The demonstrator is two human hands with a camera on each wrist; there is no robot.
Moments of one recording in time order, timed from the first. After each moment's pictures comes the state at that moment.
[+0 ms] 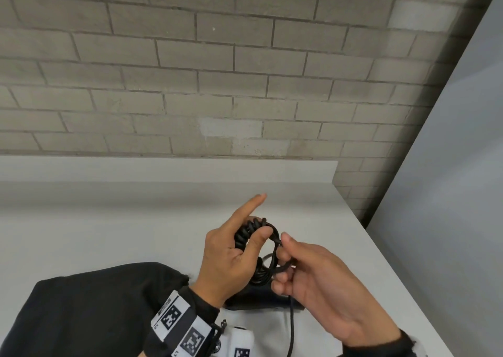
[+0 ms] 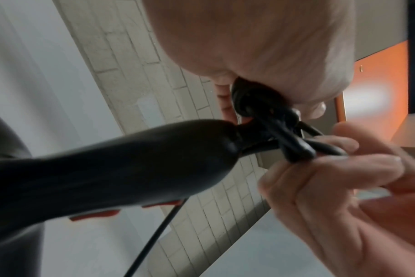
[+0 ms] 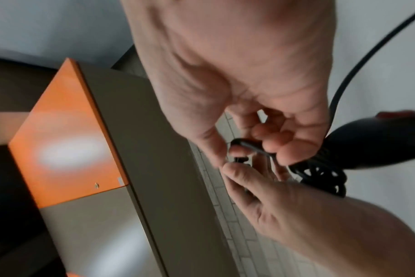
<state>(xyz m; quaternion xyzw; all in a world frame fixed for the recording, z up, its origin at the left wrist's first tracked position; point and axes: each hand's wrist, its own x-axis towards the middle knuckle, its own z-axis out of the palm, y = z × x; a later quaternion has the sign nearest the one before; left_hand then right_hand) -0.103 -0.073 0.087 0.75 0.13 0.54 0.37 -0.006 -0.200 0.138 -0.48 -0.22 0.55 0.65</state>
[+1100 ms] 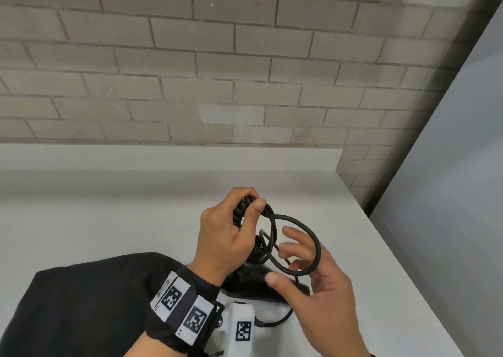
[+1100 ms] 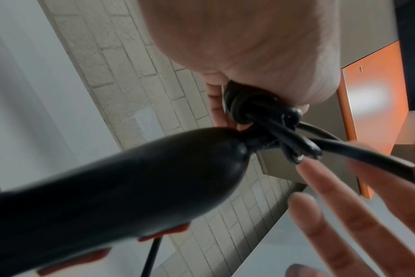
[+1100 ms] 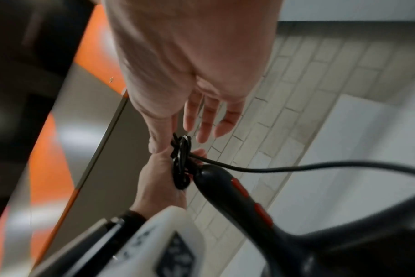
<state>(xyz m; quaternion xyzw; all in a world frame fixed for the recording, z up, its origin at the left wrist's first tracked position) -0.095 -0.053 0.094 0.77 0.17 0.55 0.29 -0.017 -0.207 0.079 -0.60 -0.45 0.13 0.65</state>
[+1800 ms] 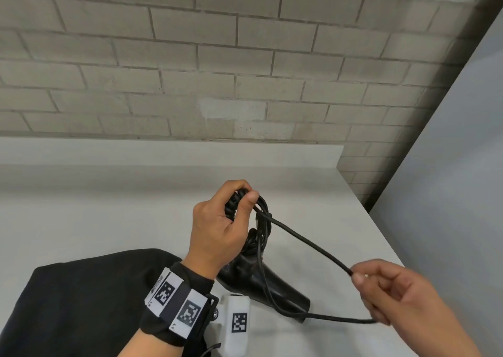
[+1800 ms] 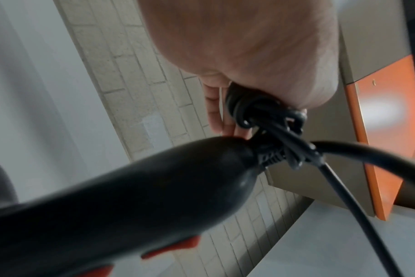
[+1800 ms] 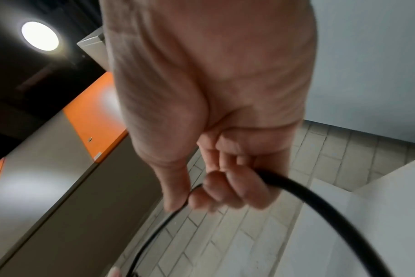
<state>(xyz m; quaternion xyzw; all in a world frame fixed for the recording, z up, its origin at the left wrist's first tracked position) -0.105 -0.041 0.093 0.76 0.19 0.54 0.30 0.043 -0.270 0.112 -0.71 -0.30 0.30 0.56</state>
